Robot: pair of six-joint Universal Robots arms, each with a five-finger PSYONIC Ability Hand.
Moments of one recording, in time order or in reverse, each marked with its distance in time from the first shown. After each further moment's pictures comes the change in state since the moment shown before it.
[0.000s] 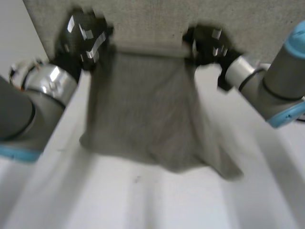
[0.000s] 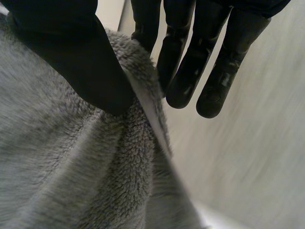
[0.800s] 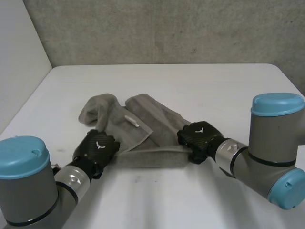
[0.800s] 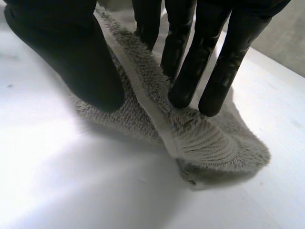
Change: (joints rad) left arm -0.092 -0.060 -0.445 -0.223 -0.189 -0.016; right arm 0.086 -0.049 0.487 0.314 0.107 -0.473; left_hand 0.006 0.000 0.000 0.000 0.002; right_hand -0.135 -0.247 -0.273 -0.278 -0.145
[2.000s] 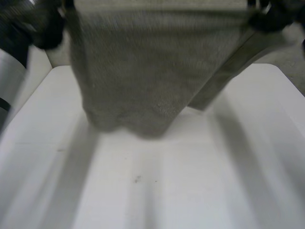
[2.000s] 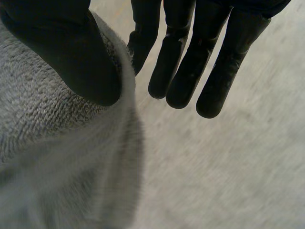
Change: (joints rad) left arm 0.000 0.407 0.437 -0.096 -0.080 -0.193; right arm -0.213 -0.430 -0.373 0.069 0.010 0.031; left_hand 0.000 0.001 0.000 0.000 0.004; right_hand 0.129 0.251 0.277 0.283 0.153
